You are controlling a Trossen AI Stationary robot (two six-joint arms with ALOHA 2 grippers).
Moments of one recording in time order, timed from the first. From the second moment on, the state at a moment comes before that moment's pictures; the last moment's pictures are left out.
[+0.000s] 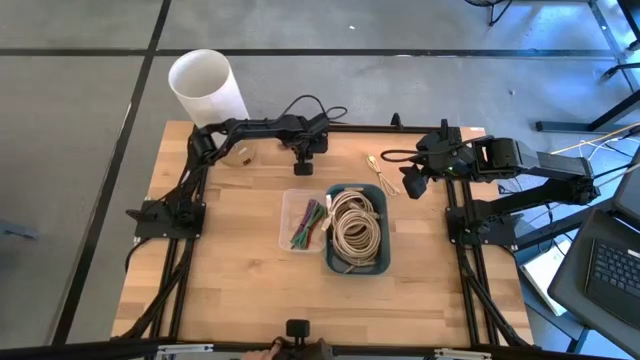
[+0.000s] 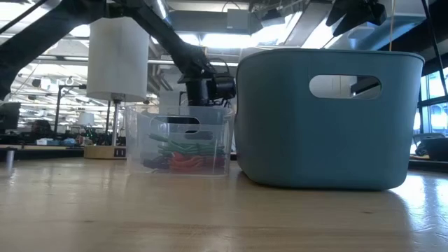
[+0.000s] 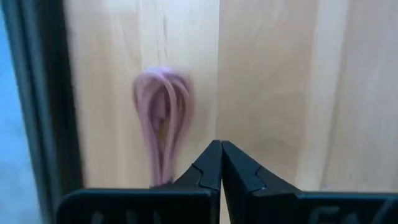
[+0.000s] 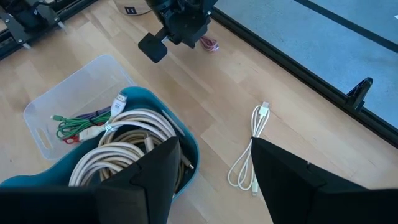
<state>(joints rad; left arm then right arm) 0.54 2.16 1.60 -0.72 -0.14 0.54 0.00 1.05 1.28 -1.12 0.41 0.62</state>
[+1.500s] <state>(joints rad) 0.62 2.22 1.64 -0.74 0.05 0.46 0.00 1.05 1.28 -1.12 0.43 0.62</state>
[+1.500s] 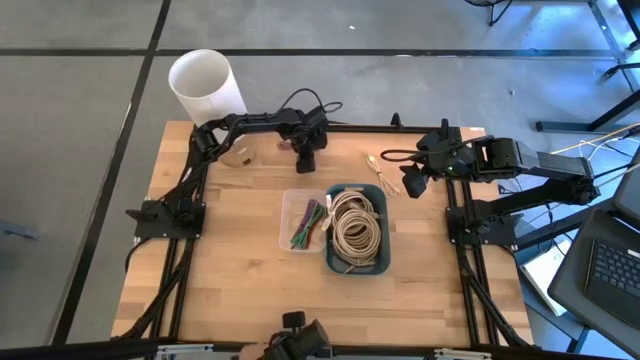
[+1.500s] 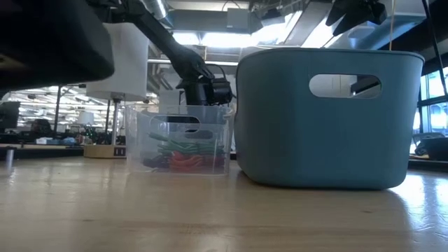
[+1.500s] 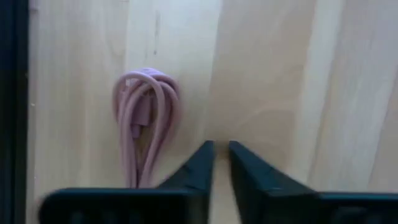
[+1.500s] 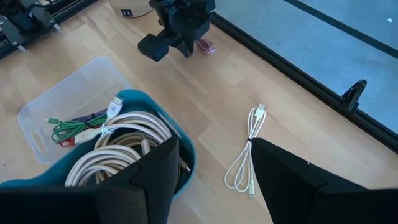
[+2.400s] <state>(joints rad) 0.55 2.14 1.64 -0.68 -0.13 0.80 0.00 1.05 1.28 -1.12 0.45 0.59</state>
